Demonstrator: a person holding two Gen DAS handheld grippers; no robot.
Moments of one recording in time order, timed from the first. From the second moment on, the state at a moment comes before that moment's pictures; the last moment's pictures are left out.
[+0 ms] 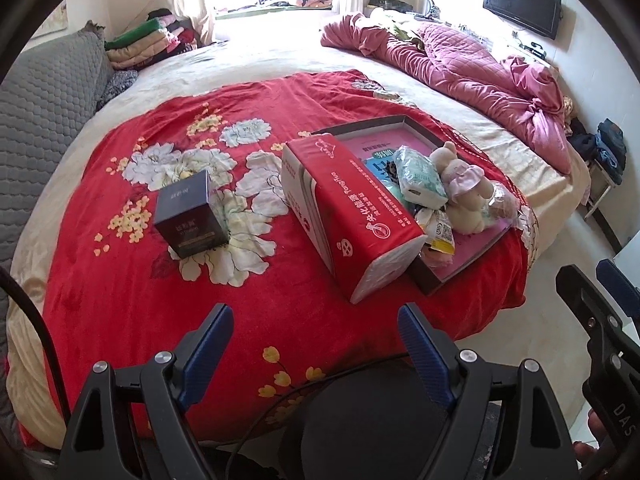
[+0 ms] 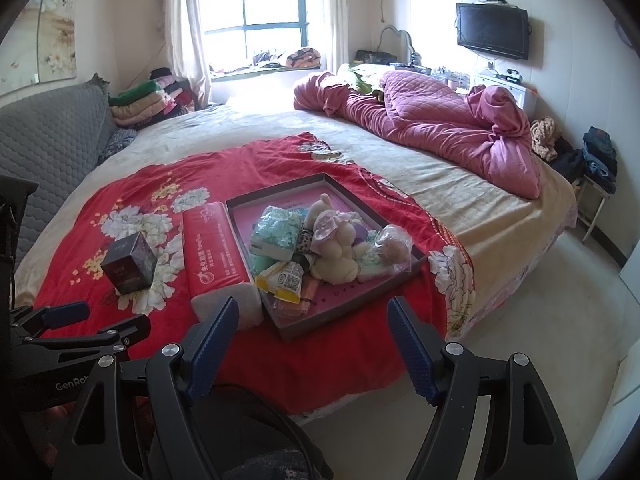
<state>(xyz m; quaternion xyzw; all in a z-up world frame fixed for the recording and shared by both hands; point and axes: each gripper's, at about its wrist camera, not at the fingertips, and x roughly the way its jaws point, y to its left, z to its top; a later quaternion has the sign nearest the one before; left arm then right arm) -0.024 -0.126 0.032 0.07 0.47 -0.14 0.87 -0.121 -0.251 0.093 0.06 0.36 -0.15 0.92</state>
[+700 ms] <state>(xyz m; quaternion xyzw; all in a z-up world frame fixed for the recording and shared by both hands) -0.029 -0.130 0.036 0.08 0.45 -0.13 0.88 -0.120 -0.249 0.093 0.06 0.36 -0.15 0.92</state>
